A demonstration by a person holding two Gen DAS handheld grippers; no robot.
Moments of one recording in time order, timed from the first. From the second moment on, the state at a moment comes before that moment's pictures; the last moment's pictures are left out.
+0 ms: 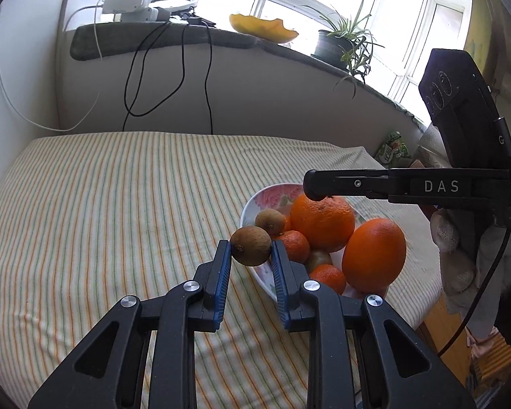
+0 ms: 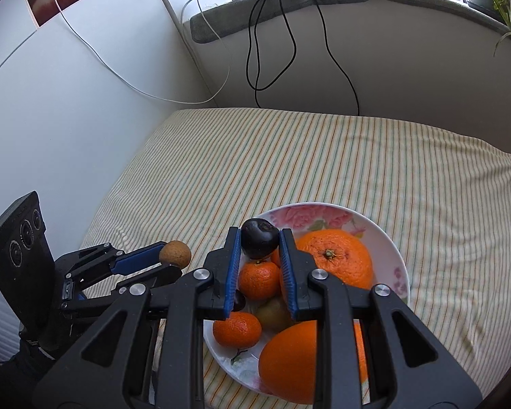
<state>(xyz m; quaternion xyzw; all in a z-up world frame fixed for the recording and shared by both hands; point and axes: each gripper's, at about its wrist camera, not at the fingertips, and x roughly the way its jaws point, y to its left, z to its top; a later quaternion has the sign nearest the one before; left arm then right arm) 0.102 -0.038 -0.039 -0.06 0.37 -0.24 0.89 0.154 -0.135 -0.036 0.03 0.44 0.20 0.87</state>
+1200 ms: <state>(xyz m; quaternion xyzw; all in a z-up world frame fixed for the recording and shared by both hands) 0.108 -0.061 -0.043 -0.05 0.38 -0.25 0.89 0.167 -0.138 -0.041 -0.01 0.45 0.18 0.88</state>
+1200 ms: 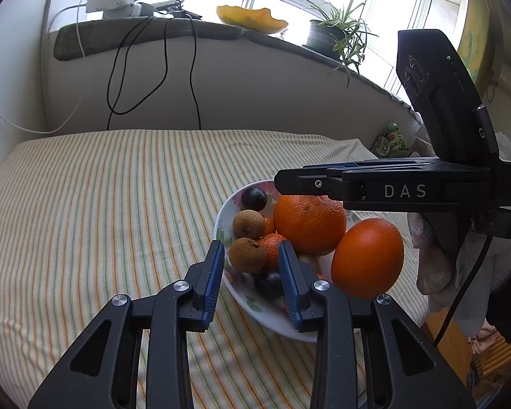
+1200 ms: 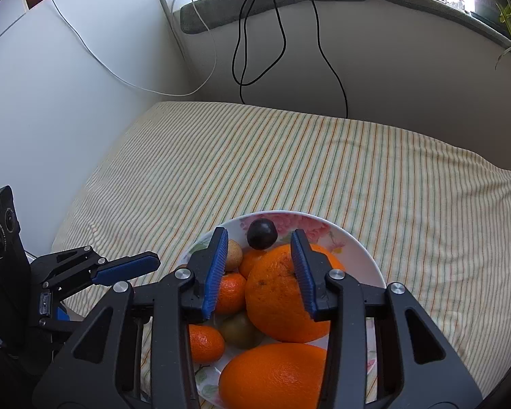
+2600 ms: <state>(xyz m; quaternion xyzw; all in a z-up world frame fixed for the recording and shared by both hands) 0.047 -0.055 -0.013 -0.02 0.33 -0.16 0.93 0.048 -0.177 0.003 -0.05 0.30 0.09 0.95</state>
